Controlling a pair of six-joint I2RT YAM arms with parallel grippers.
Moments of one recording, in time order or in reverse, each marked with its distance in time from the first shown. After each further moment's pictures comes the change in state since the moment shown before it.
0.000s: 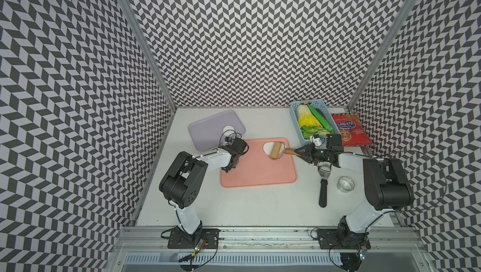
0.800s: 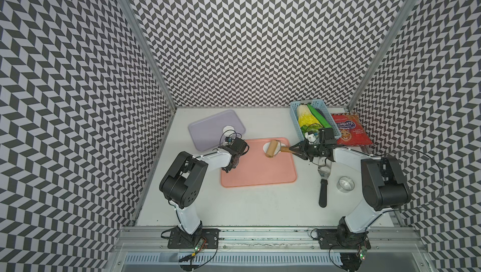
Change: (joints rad) left arm -0.006 0.000 0.000 0.000 -0.002 -0.002; right arm 0.154 0.029 0.149 -0.116 0.122 0.045
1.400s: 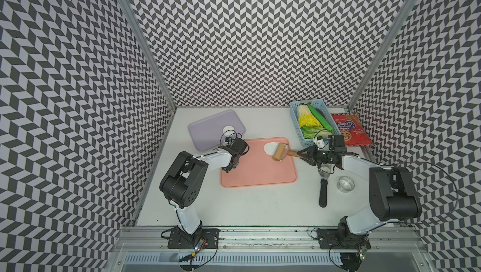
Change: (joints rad) left arm 0.000 0.002 0.000 0.000 -0.006 -0.003; right arm -0.140 -0.144 -0.149 -0.040 -0.023 -0.063
